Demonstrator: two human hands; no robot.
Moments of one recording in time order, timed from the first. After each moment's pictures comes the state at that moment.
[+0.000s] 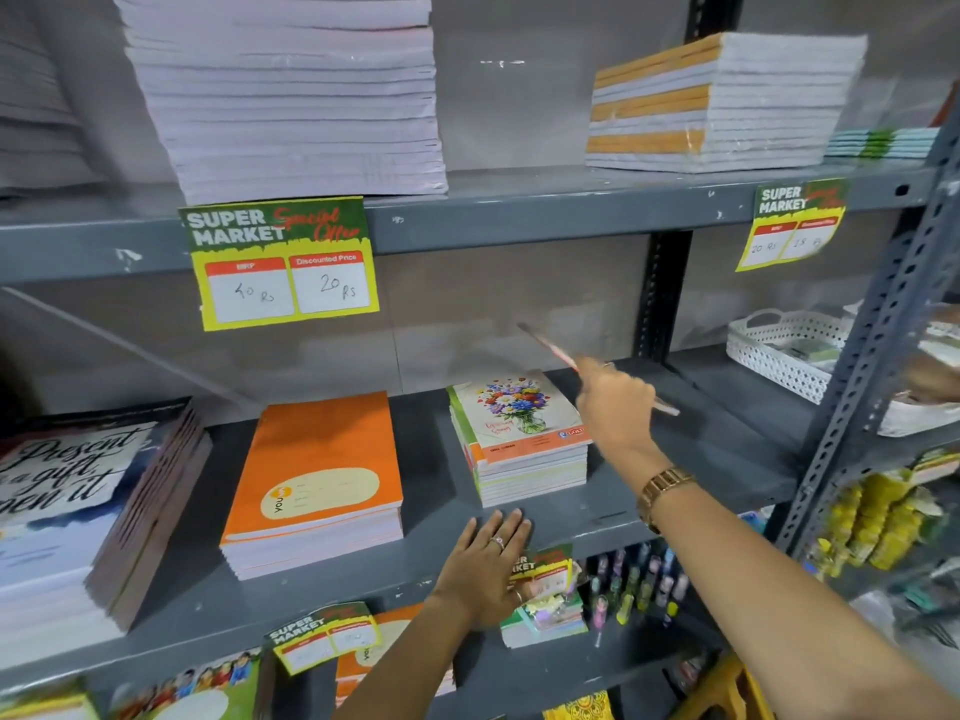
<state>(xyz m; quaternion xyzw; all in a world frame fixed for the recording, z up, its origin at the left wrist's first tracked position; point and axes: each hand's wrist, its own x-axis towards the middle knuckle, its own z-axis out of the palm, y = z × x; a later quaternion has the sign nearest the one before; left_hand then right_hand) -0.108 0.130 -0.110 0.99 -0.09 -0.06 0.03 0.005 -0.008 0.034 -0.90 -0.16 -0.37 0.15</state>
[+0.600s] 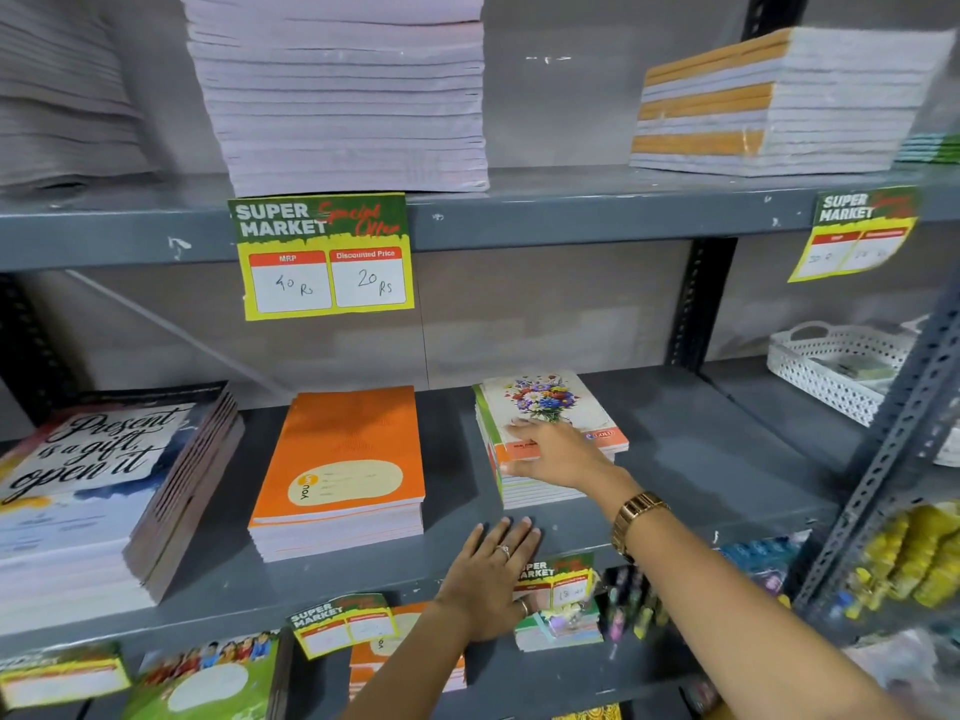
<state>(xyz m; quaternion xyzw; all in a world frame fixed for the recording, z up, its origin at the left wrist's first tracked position) -0.120 0.140 -0.112 0.99 -0.08 -0.06 0.03 0.019 0.043 -0.020 -0.91 -0.36 0.05 0.19</state>
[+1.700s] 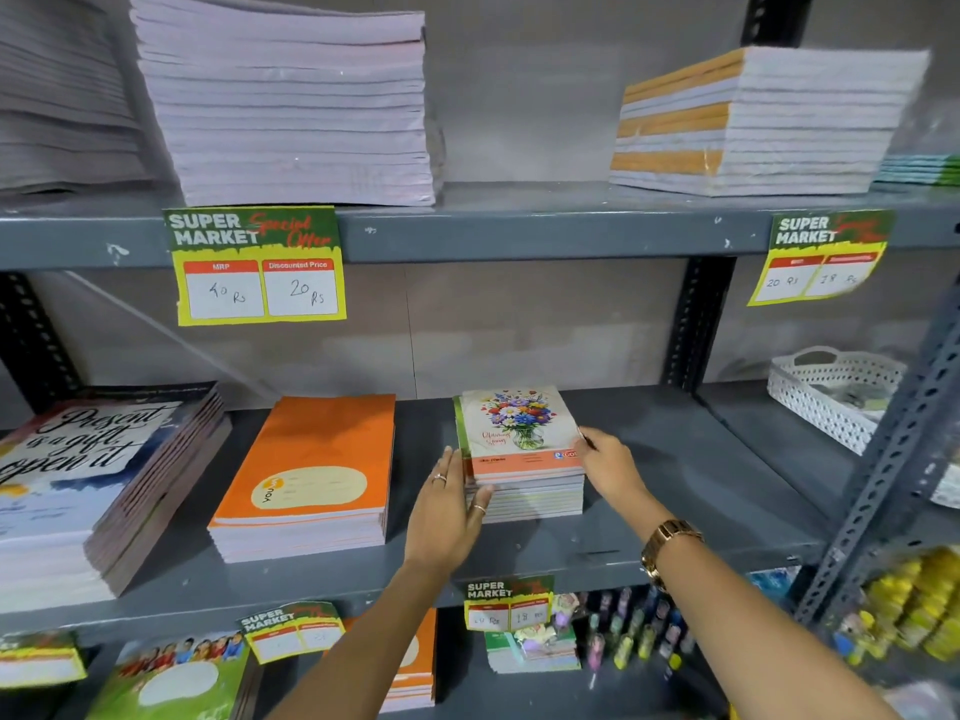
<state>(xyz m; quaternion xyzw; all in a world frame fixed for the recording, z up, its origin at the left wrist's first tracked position) -0.074 0.131 -0.068 0.92 0.18 0.19 0.29 0.067 -0.028 -0.036 -0.87 -0.16 0.04 0.46</state>
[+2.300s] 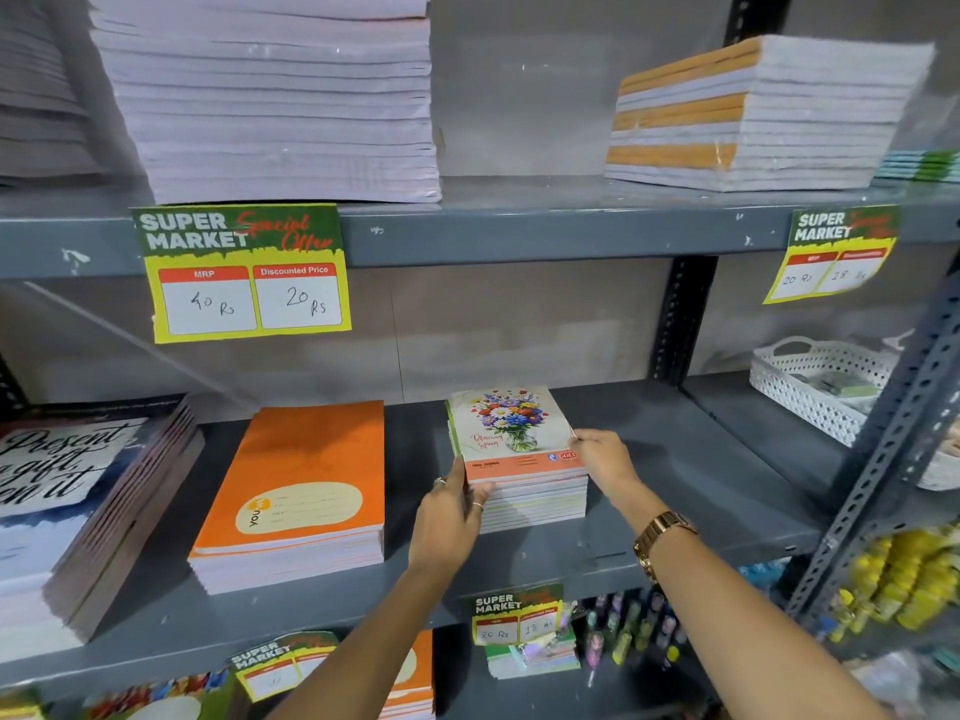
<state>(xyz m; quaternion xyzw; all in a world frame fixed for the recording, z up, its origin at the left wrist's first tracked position) -0.064 0.142 -0.066 0.89 0.15 0.20 0.38 0.080 -0.010 -0.039 -0.84 -0.05 0.07 0.54</state>
